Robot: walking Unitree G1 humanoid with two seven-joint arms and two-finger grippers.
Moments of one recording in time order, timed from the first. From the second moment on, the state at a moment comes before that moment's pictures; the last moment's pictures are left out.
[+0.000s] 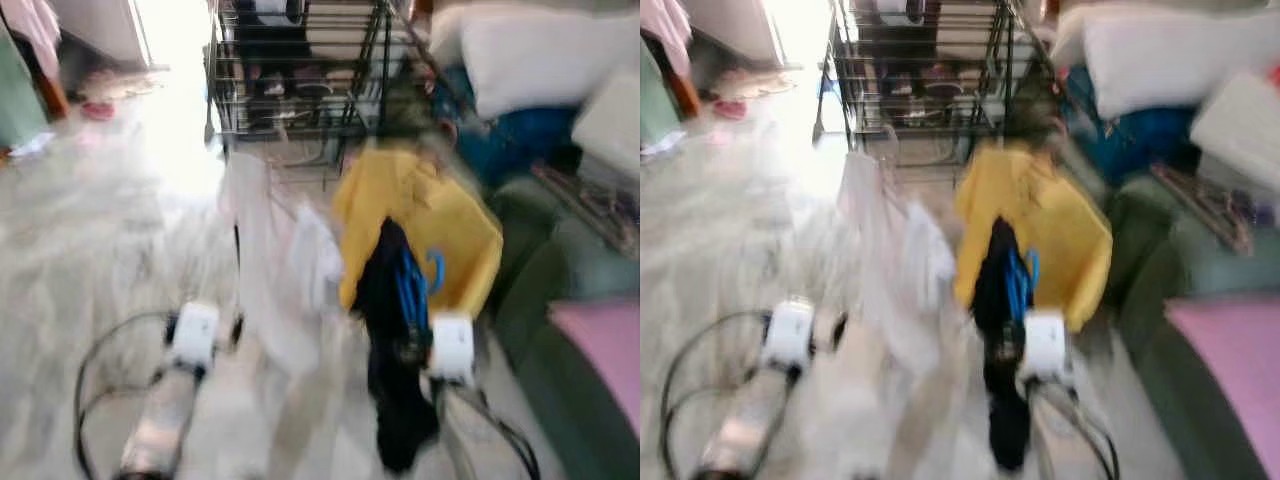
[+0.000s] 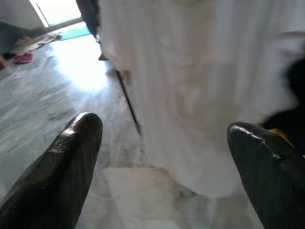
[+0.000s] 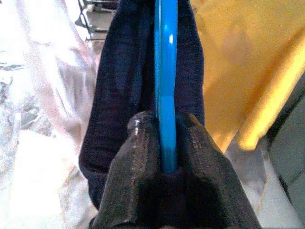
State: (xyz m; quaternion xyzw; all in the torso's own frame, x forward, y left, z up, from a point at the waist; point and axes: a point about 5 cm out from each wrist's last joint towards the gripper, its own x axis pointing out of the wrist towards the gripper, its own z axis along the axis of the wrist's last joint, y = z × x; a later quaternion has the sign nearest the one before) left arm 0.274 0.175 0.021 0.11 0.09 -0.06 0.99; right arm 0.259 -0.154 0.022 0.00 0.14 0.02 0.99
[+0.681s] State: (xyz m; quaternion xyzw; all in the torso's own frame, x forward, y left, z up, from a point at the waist) left arm 0.286 0.167 0.035 0.12 0.06 -0.07 0.99; right arm 0.261 -0.151 0.031 -0.02 0.12 0.05 0.99
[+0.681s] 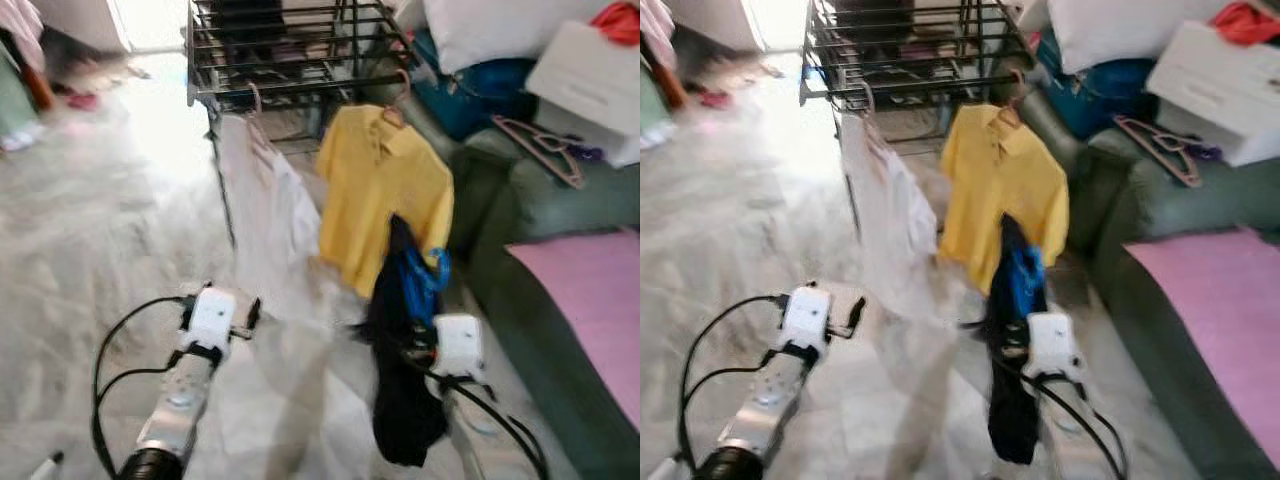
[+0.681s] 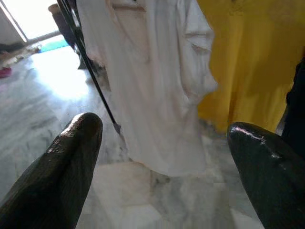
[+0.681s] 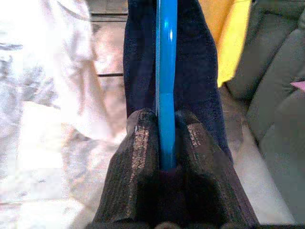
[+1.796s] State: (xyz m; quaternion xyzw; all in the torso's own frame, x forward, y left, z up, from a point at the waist) left arm 0.282 0.170 0.031 0.11 0.08 -0.08 0.99; right arm 0.260 -0.114 0.039 -0.06 0.11 0.20 0.97
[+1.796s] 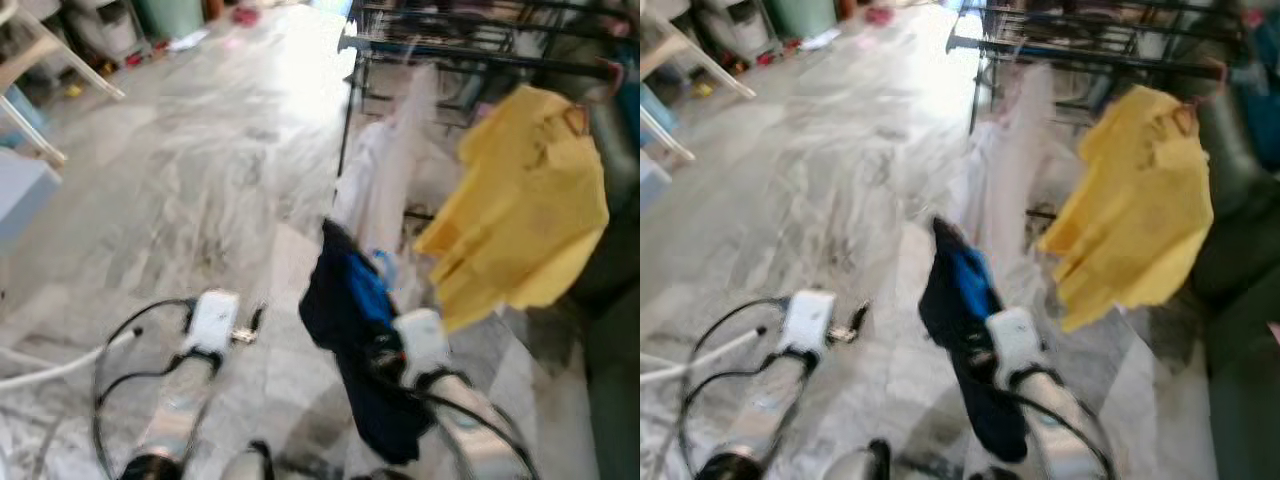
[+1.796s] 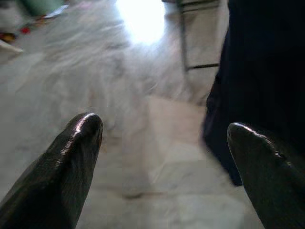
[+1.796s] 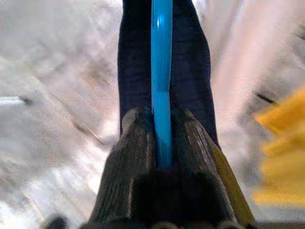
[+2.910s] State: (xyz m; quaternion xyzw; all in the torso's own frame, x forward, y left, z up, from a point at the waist) left arm 0.283 0.153 0.034 0.12 0.07 -0.10 0.99; right arm 0.262 -0.123 0.044 -0.10 0.11 0.26 0.95
